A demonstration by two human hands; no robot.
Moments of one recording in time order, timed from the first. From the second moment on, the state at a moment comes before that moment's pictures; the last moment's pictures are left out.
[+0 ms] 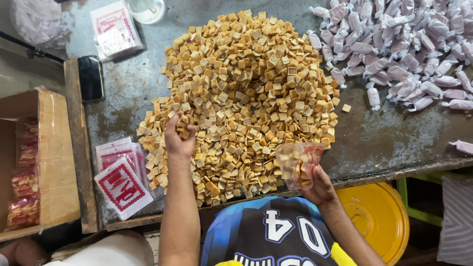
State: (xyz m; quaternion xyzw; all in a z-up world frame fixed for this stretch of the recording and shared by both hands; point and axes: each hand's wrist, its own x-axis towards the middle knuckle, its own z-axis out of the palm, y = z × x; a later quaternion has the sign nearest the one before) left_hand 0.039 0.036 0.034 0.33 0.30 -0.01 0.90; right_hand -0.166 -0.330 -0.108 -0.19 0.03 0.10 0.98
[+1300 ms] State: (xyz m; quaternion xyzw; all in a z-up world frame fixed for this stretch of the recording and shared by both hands) left_hand 0.021 0.056 0.020 0.62 0.28 -0.06 0.73; right_hand -0.154 -0.295 -0.079 -0.24 0.09 0.08 0.96
